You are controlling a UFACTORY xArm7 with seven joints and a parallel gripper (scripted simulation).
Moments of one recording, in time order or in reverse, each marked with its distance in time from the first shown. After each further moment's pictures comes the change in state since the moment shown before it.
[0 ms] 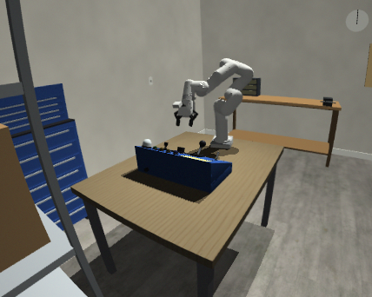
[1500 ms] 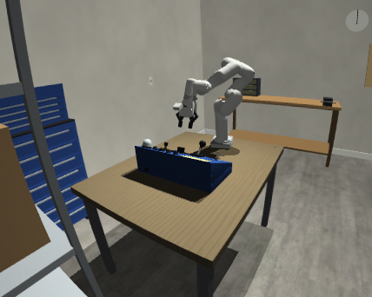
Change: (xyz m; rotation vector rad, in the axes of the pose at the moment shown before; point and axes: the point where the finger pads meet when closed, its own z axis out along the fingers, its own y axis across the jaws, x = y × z) arm 0.008 -0.014 0.007 -0.078 -0.101 0.034
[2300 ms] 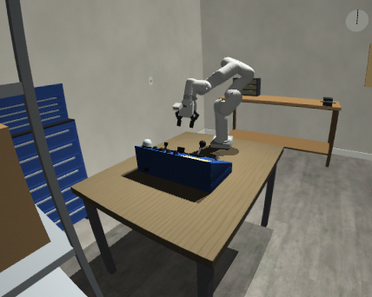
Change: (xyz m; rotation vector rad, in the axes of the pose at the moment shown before) arm 0.003 0.000 0.000 0.001 0.000 0.000
